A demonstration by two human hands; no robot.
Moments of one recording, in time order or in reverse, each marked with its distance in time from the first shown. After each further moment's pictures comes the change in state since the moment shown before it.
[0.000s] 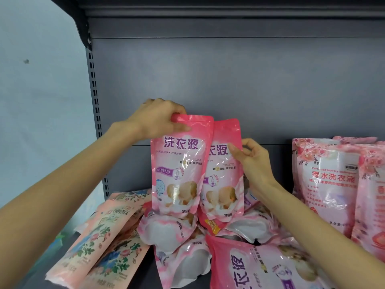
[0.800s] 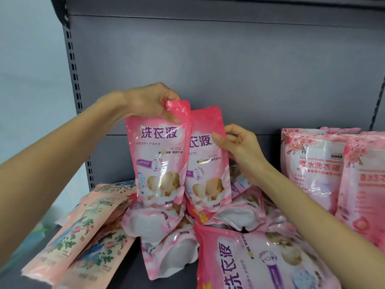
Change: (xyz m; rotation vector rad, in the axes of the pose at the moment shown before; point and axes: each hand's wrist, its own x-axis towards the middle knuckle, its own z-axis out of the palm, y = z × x) left_hand 0.016 -0.002 0.002 -0.526 -0.292 0.021; right_hand 0.005 -0.005 -0.008 -0.002 -0.256 -0.025
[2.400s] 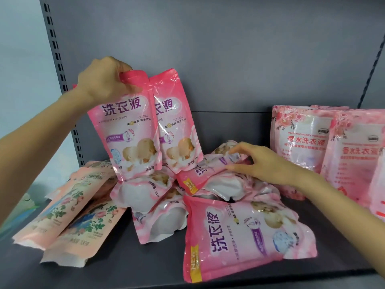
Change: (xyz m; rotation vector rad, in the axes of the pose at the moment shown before) left_hand -0.037 -0.027 0.012 0.304 0.493 -0.228; right_hand -0.057 0.014 -0.074 -1.022 -0.372 0.145
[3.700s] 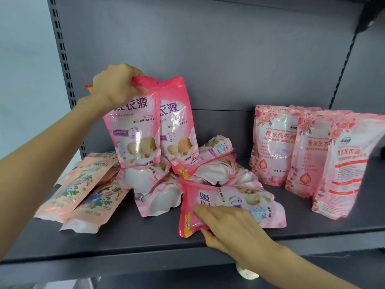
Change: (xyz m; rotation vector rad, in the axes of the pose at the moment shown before) left_hand -0.031 0.030 -0.014 0.015 0.012 0.027; right_hand -0.124 -0.084 0.085 -0.585 0.135 -0.315
